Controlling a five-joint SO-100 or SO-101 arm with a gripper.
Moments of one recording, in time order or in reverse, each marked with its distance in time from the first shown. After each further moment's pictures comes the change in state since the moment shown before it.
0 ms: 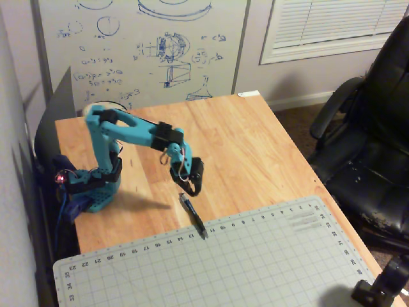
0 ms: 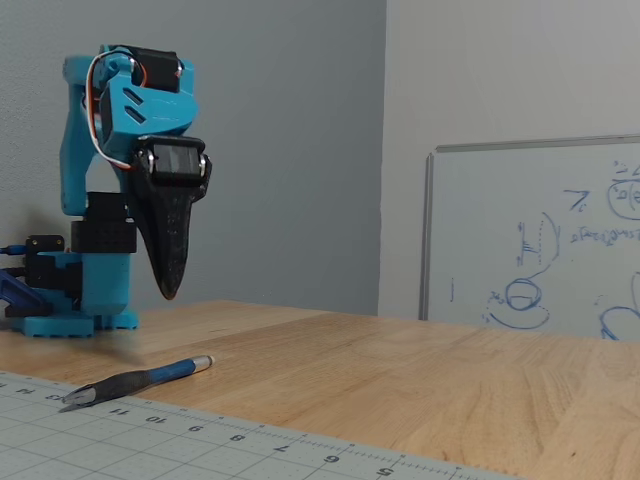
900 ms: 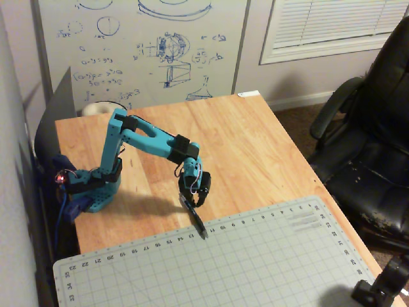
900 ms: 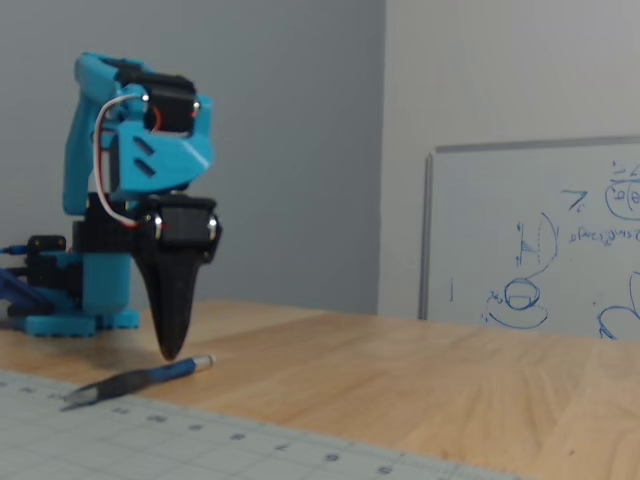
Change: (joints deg) arm 0.5 -18.0 -9.8 2.1 0.0
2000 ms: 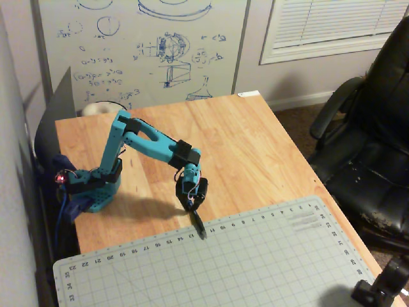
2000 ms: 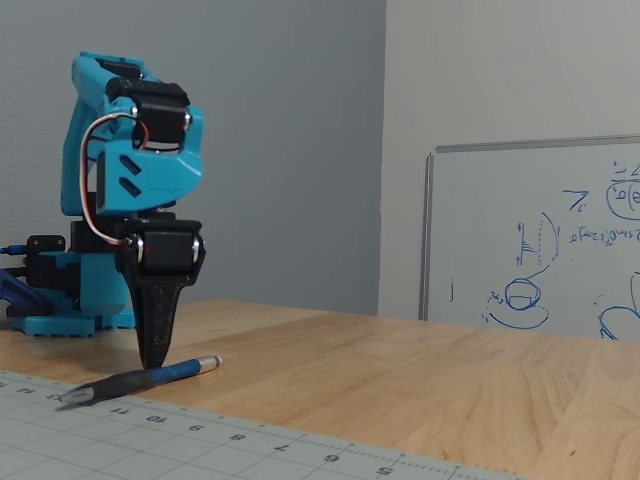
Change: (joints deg) arm 1.7 -3.5 -2.0 2.3 0.0
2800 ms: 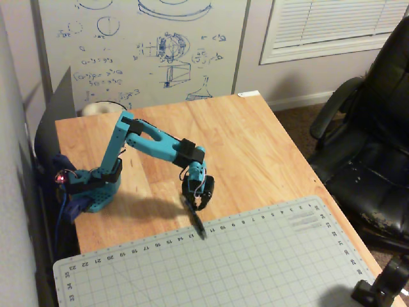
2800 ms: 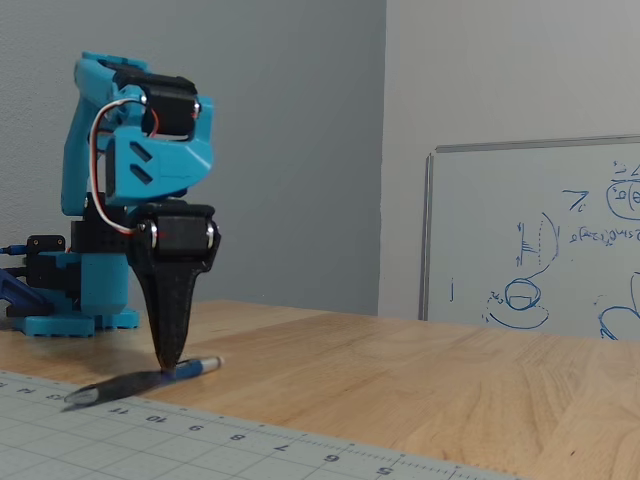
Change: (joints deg) arm -0.7 -3.4 -5.5 0.7 0.0
